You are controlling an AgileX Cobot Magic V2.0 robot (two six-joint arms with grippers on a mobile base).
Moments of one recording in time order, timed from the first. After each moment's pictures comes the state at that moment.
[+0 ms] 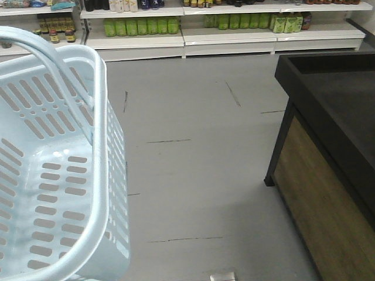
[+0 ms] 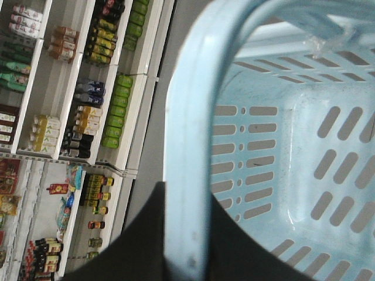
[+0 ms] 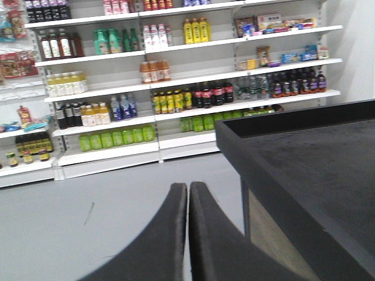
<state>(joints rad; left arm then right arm) -0.71 0.99 -1.40 0.40 1.07 0.69 -0.05 -0.01 0.03 -0.12 0.02 0.21</state>
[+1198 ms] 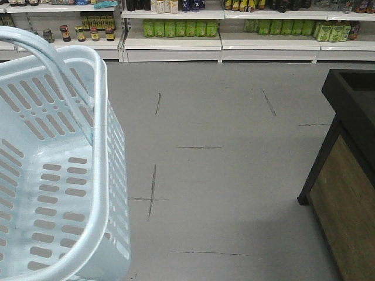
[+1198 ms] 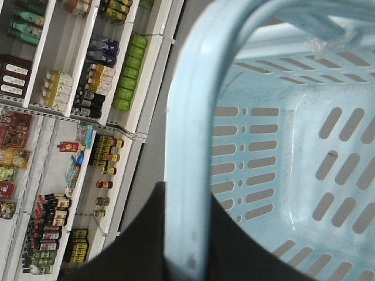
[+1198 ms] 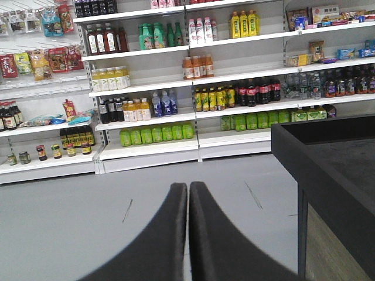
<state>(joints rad) -0.71 0.99 -1.40 0.40 1.07 0.69 -0.05 -0.01 0.03 -0.12 0.02 0.21</state>
